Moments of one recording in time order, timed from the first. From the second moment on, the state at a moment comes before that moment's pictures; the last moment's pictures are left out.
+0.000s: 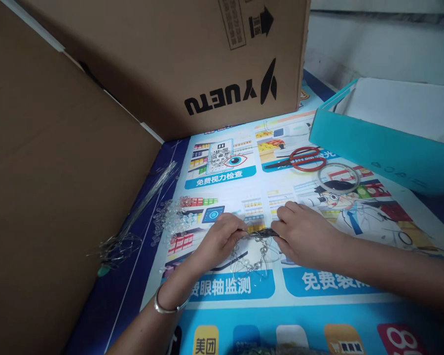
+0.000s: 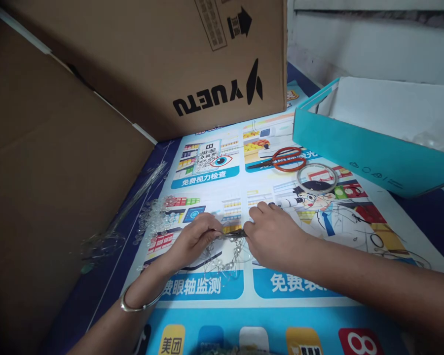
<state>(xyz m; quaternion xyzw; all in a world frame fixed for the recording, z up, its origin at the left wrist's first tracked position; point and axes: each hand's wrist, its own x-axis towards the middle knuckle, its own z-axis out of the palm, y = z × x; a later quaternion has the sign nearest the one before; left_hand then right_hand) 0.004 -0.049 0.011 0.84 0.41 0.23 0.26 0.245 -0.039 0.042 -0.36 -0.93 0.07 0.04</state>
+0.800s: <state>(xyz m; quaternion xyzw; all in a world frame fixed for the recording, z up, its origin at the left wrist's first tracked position) 0.002 -0.050 0.018 0.83 0.41 0.22 0.31 0.248 -0.036 0.040 -0.34 -0.94 0.06 0.04</state>
